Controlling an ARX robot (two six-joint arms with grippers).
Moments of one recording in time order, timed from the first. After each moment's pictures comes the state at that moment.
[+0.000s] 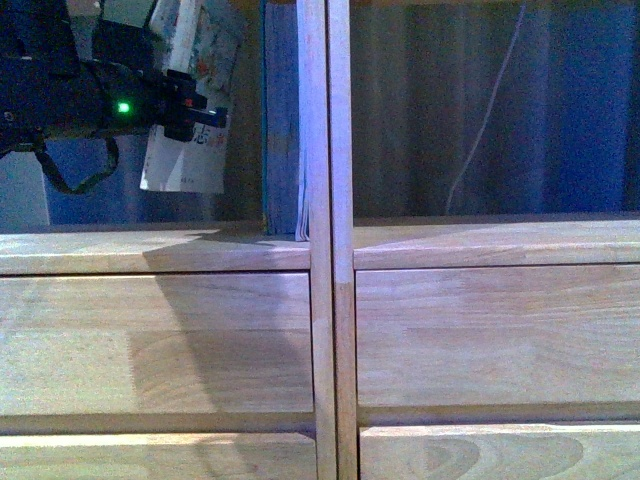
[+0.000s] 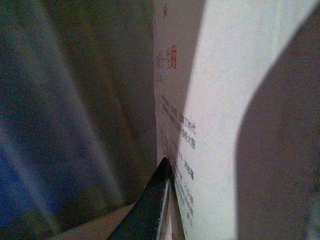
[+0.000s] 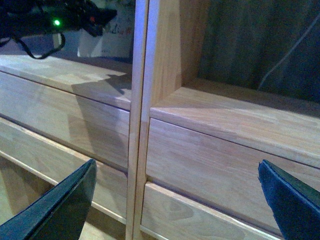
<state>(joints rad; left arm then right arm) -0.14 1.96 1.71 0.50 0.24 0.28 0.29 0.59 0.47 0.25 -0.07 -0.11</state>
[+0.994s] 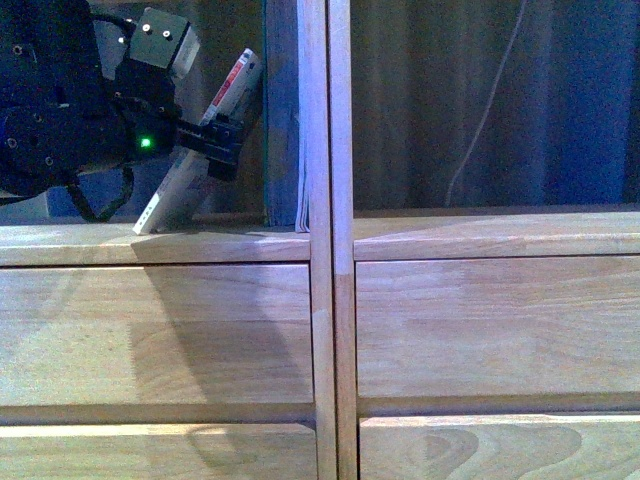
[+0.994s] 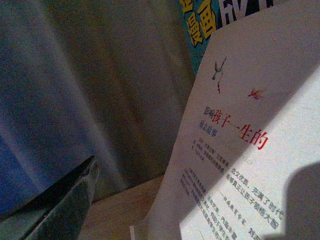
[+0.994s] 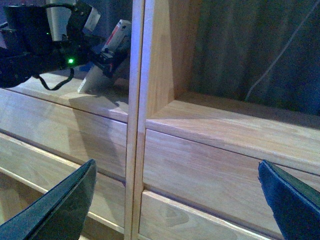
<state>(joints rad) -0.16 2.02 1.71 0.55 0.19 0.32 0.30 0.48 0.45 0.20 -0.04 -0.09</state>
